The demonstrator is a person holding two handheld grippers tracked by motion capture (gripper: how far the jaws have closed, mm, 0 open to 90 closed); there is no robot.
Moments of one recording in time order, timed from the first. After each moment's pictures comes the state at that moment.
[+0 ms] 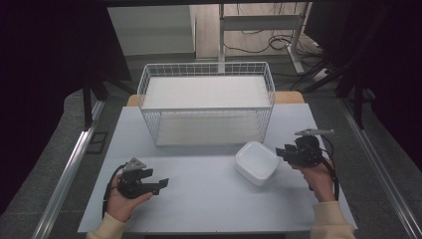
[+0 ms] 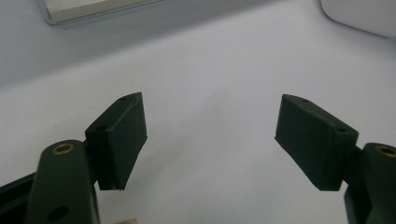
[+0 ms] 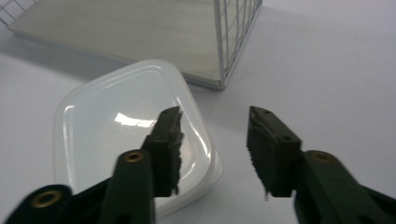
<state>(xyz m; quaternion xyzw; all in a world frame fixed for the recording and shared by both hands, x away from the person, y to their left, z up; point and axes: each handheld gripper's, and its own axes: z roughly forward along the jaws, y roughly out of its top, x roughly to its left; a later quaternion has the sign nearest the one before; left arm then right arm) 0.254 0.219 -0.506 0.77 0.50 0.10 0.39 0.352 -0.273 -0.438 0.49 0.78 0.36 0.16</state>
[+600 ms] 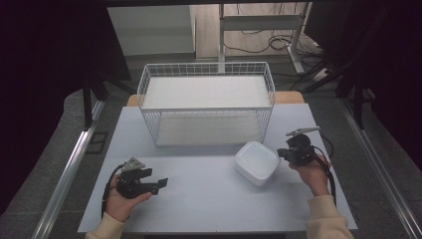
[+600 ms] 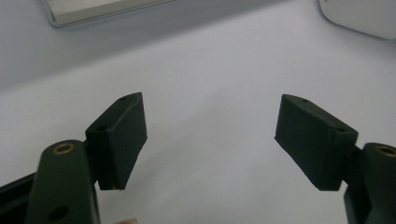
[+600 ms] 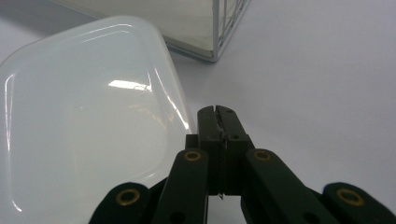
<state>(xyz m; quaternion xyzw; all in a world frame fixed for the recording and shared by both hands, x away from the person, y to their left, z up) 0.254 0.221 -0.505 0.77 0.49 0.11 0.40 0.369 -0.267 -0.456 0.48 0.82 0.29 0.15</state>
